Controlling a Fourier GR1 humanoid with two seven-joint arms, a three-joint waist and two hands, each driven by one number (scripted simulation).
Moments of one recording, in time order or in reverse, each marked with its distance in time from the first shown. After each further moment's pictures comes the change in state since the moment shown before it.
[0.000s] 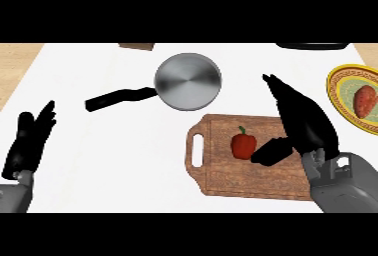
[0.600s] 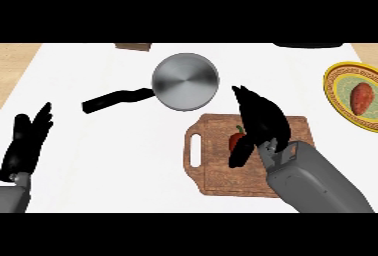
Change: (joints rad) left arm 0.010 -0.008 0.031 0.012 -0.010 -0.016 -0.013; right arm -0.104 0.161 0.086 0.190 0.006 0.128 0.087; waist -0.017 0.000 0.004
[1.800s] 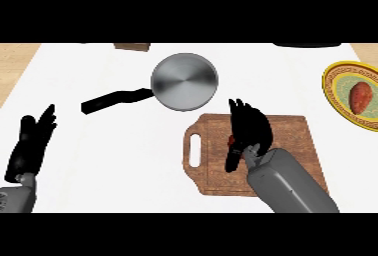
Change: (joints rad) left arm 0.002 -0.061 0.047 0.004 -0.069 -0.026 -0.002; right arm 0.087 0.158 -0.054 0.157 0.230 0.082 -0.072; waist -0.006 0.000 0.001
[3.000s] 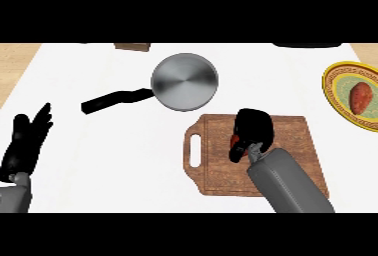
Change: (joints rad) left arm -0.003 -0.023 0.069 -0.024 -0.044 -0.067 0.017; right arm 0.034 0.040 -0.076 0.160 0.274 0.014 -0.168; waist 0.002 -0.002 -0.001
